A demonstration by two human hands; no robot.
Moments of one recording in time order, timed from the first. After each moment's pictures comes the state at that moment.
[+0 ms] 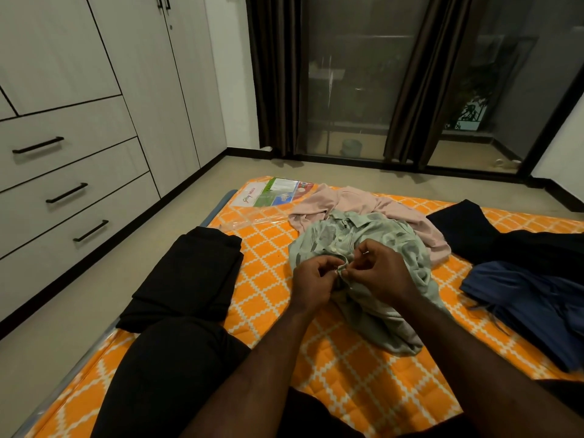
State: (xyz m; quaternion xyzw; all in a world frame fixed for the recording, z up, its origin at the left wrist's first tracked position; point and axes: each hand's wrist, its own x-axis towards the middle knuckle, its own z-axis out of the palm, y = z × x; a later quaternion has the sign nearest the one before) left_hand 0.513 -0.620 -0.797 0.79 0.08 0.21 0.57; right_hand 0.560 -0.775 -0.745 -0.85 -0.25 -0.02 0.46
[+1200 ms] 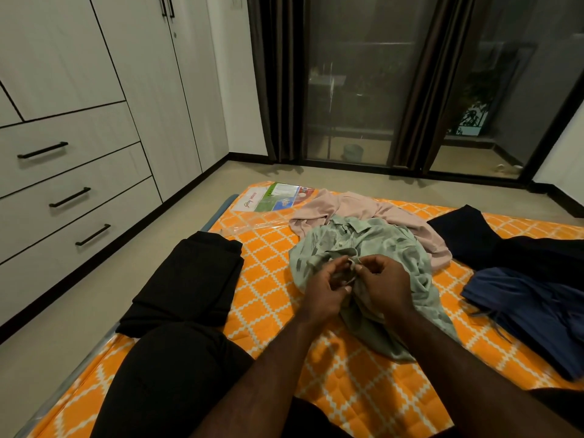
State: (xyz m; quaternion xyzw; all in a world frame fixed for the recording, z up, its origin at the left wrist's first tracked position) left_hand 0.513 -0.636 -0.801 0.74 0.04 0.11 0.66; right_hand 0.562 -0.764 -0.768 -0.84 -0.07 -0.07 0.54
